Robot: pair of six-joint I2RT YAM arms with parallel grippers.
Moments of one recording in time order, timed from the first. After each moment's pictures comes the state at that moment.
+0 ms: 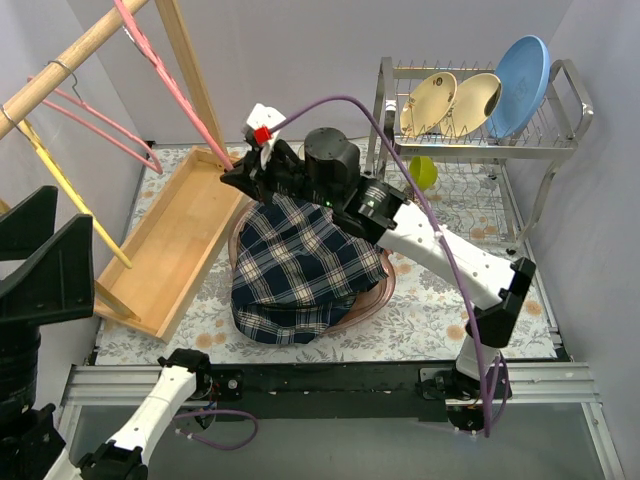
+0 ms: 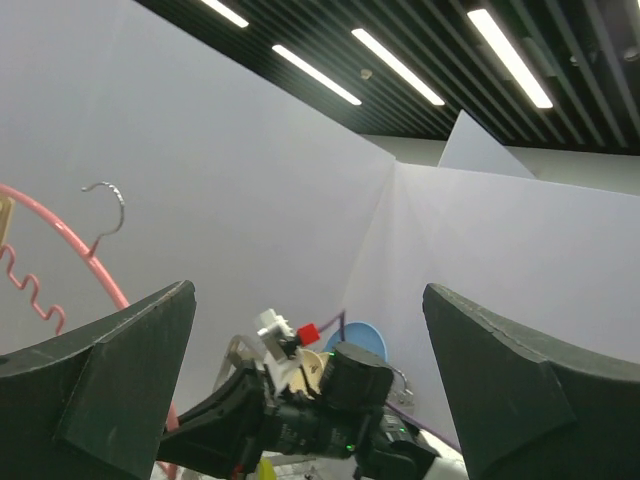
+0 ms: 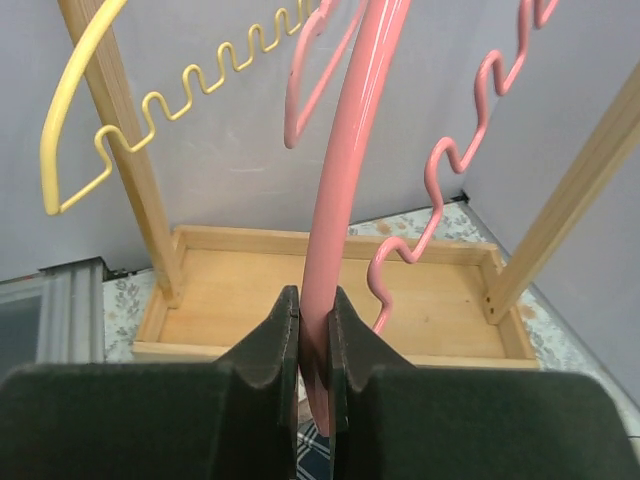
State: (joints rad) left arm -0.21 0.65 1.84 -0.42 0.09 -0.59; right arm 1.08 1.69 1.89 -0.16 -0.16 -0.08
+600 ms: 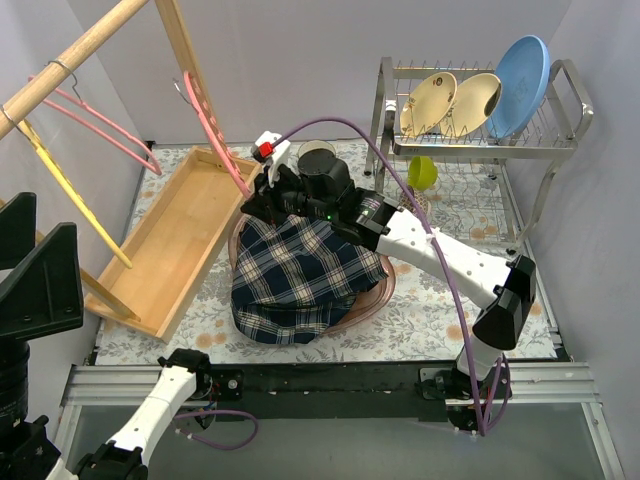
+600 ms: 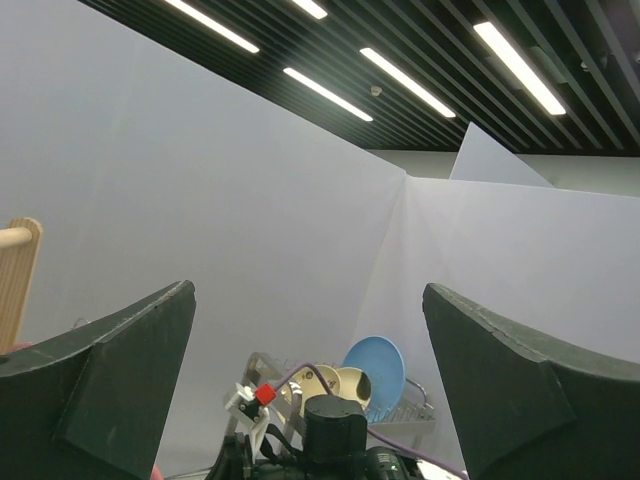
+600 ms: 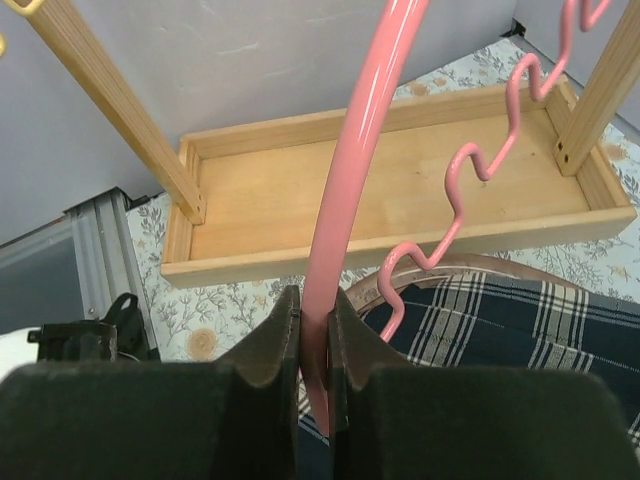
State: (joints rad) left arm -0.21 0.64 1.88 -0.42 0.07 -0.54; right arm 1.04 1.69 1.74 -0.22 -0.19 0.12
